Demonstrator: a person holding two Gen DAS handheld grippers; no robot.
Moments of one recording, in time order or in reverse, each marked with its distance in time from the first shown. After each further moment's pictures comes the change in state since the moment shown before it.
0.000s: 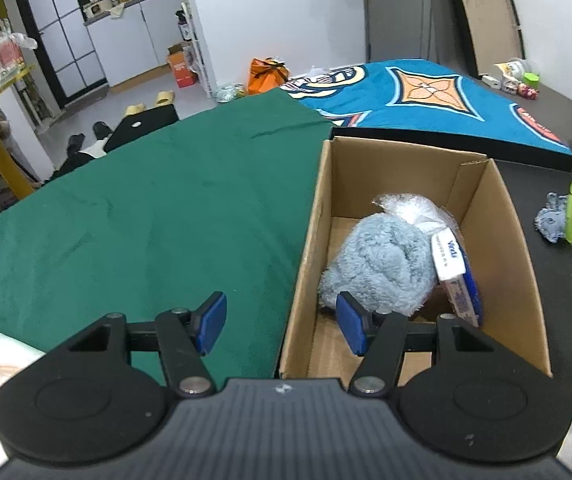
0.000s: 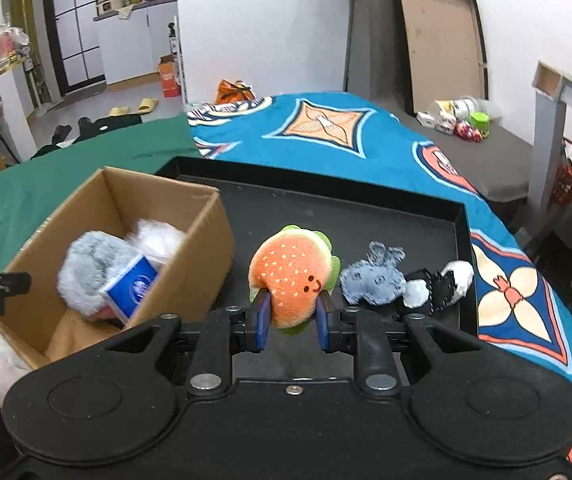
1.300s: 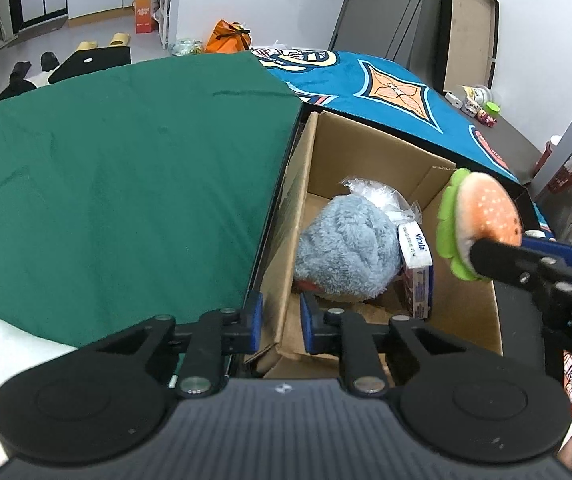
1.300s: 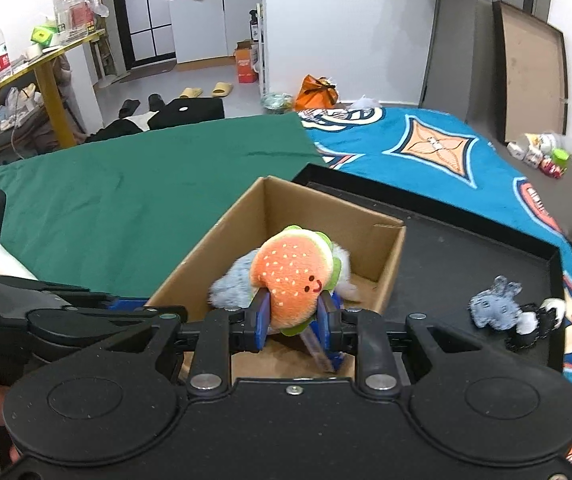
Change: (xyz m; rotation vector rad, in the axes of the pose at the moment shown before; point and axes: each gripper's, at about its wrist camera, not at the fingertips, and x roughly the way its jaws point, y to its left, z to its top) left arm 0.018 0.043 -0.011 -0.175 0.086 -0.279; right arm -0.030 0.119 0.029 -0.130 0.027 0.145
